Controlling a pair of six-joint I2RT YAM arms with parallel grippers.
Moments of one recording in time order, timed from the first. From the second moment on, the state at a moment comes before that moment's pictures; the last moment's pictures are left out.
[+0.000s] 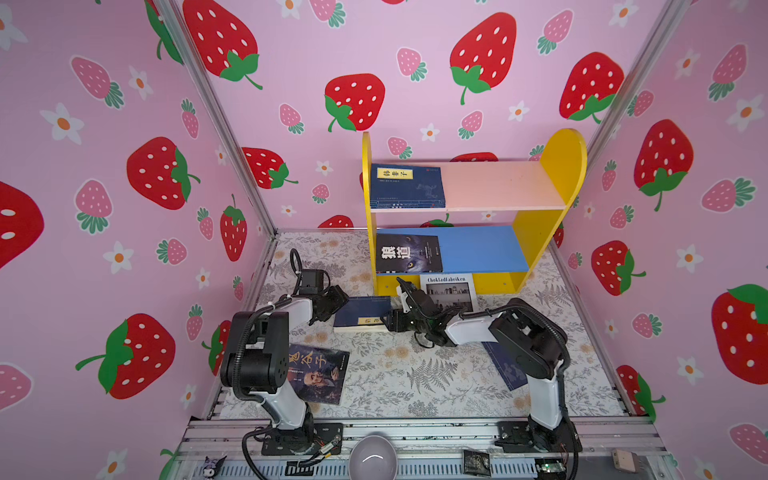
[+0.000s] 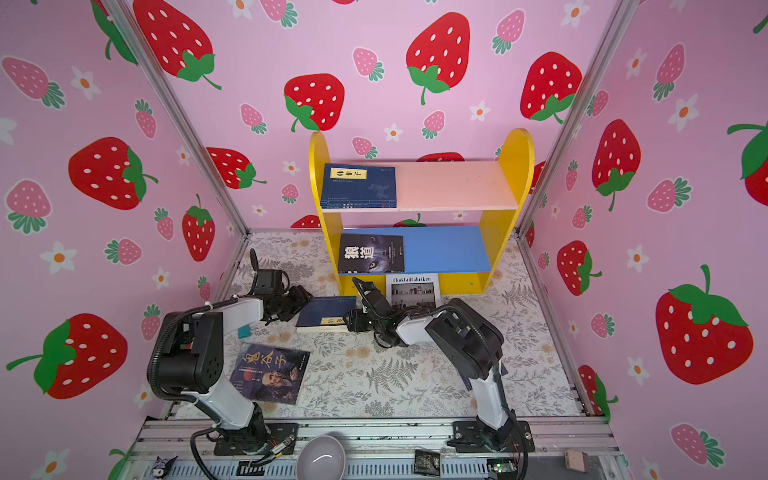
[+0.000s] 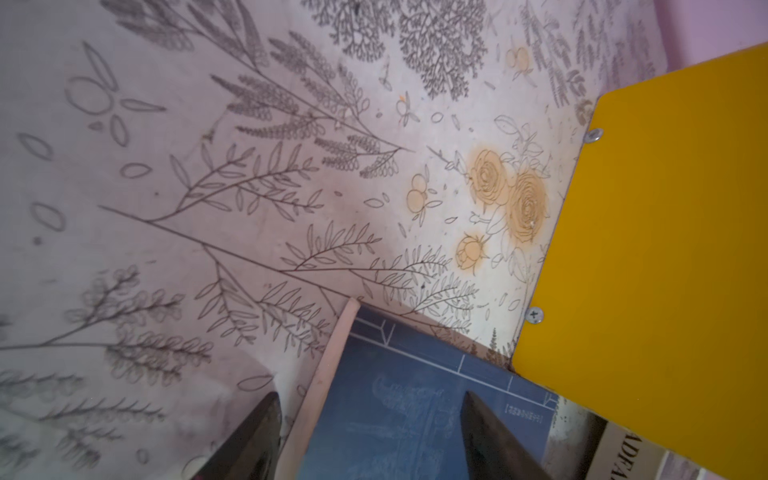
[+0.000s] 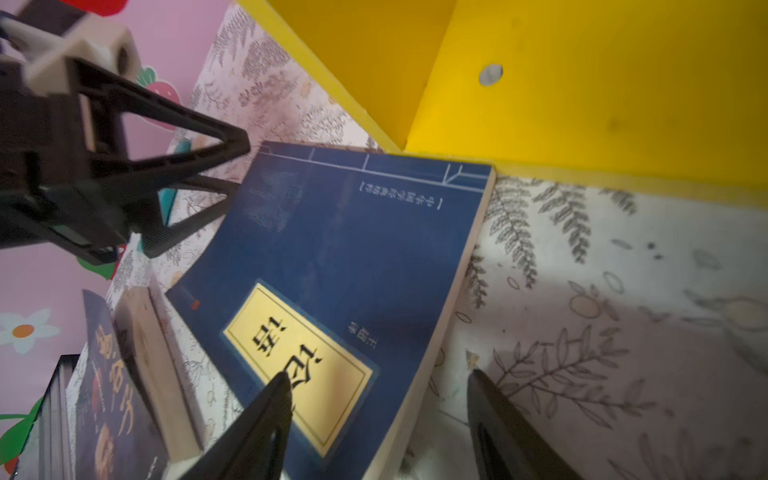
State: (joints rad) left arm -0.01 1.70 0.86 -0.11 0.28 -0.69; right arm 0.95 2.03 1.04 0.40 -0.11 0.64
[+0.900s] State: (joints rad) left arm -0.01 1.53 0.69 0.18 0.60 -0.80; right arm 0.92 2.00 1.01 0.39 -0.08 0.64
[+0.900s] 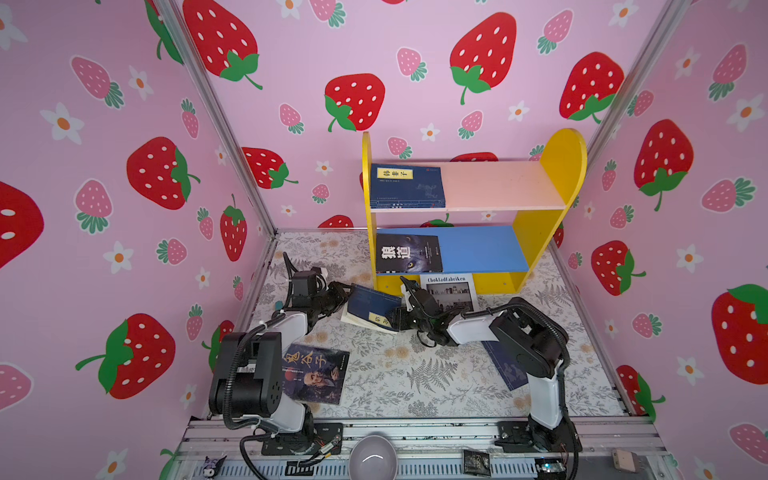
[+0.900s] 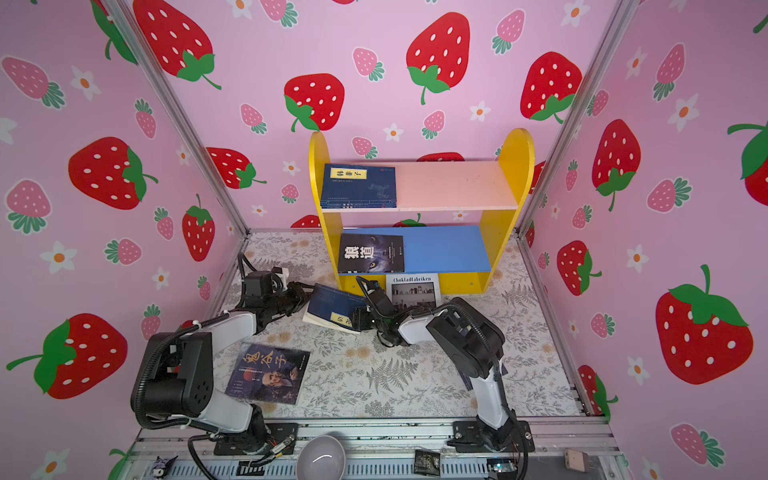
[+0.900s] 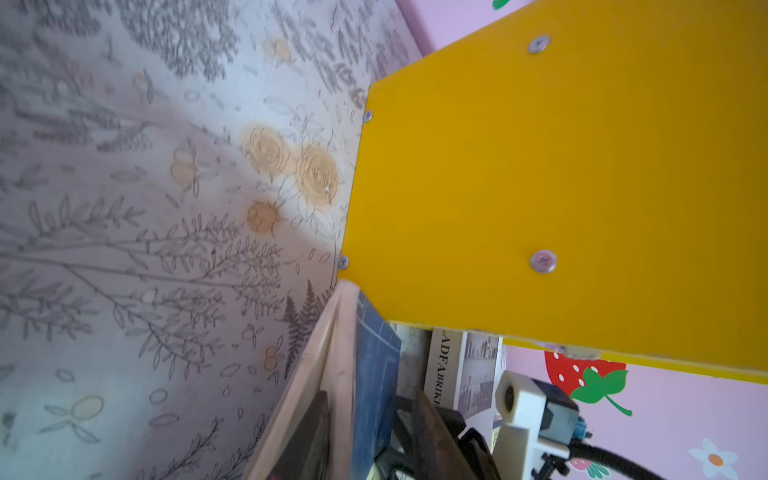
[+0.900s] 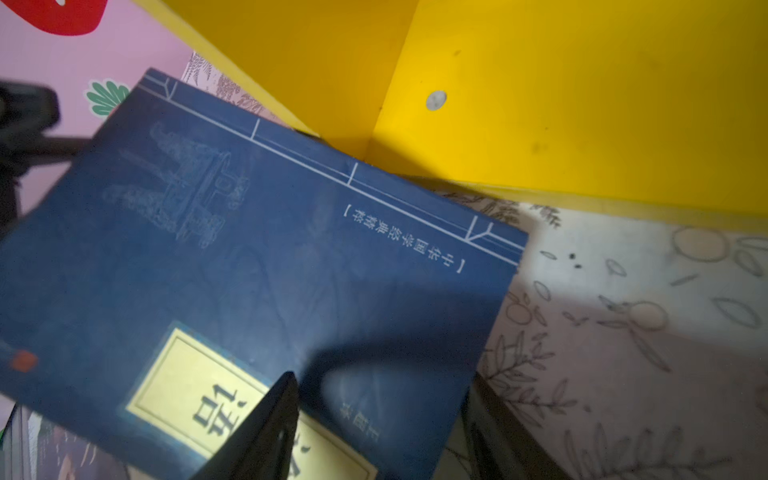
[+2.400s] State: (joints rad) left arm -0.18 0.88 1.29 -0.60 0.83 -0.58; right arm 0.68 1.17 0.81 0.44 -0.74 0.38
